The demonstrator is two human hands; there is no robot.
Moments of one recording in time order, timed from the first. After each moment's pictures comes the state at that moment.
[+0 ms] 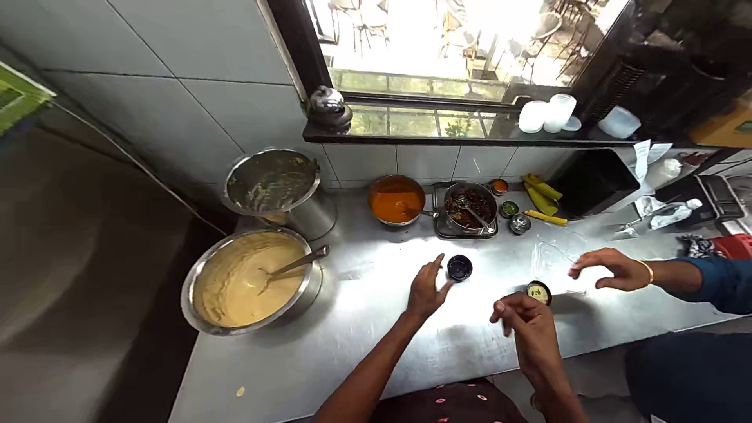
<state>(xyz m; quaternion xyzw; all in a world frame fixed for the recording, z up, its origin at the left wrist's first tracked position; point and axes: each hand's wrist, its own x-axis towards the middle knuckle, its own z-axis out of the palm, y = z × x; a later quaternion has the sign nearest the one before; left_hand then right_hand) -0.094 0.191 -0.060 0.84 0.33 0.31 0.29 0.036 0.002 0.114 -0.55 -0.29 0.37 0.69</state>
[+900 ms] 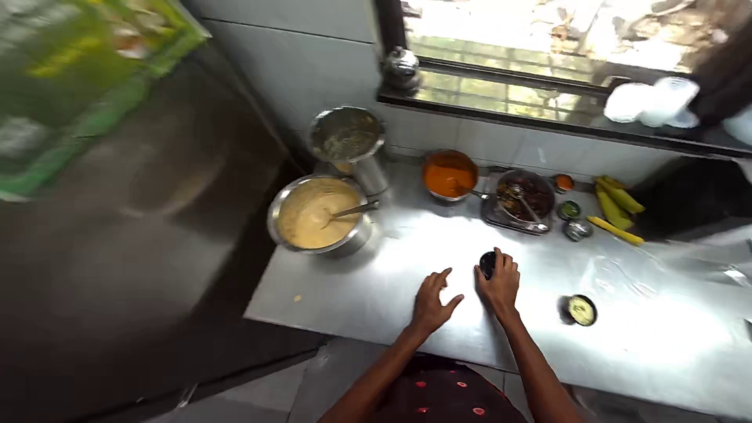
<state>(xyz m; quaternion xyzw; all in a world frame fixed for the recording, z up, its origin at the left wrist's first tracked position) -0.171 0.116 -0.078 0.76 0.51 0.27 0.30 0.042 0.114 -0.079 -0.81 -0.54 0.07 0.23</state>
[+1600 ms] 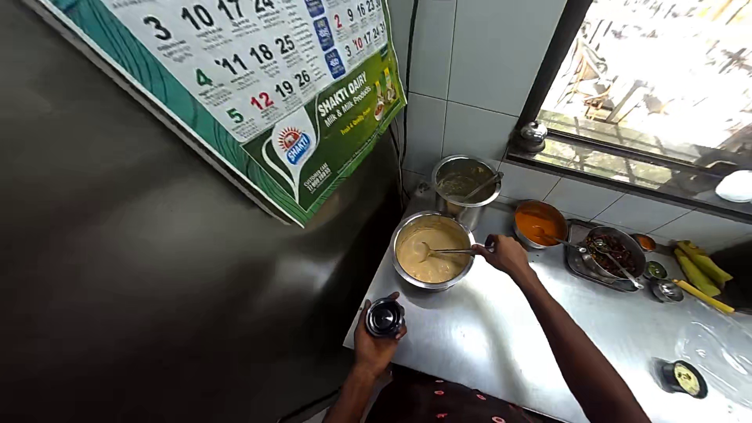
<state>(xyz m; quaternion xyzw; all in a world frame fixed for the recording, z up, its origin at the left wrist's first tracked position) -0.524 0.178 -0.017 0.09 0.31 0.55 0.77 -0.189 0.316 0.087 -0.73 -0.65 0.21 0.06</state>
